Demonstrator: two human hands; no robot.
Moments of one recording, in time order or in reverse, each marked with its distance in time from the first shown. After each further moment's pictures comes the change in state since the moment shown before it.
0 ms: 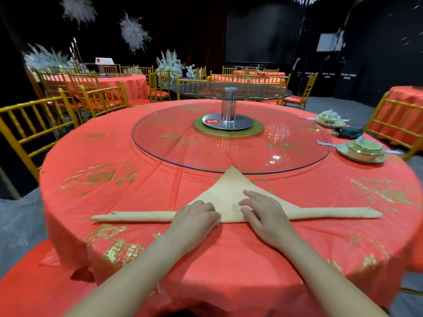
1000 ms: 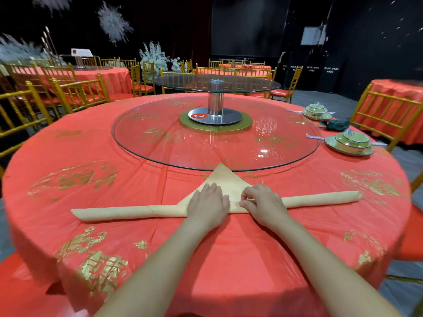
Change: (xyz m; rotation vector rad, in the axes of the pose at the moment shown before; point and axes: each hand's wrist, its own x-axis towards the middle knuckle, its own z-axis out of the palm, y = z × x) left_hand 0.078 0.028 0.032 -0.193 -0.179 -0.330; right_hand 0.031 0.022 -0.006 -0.092 -0.117 0.250
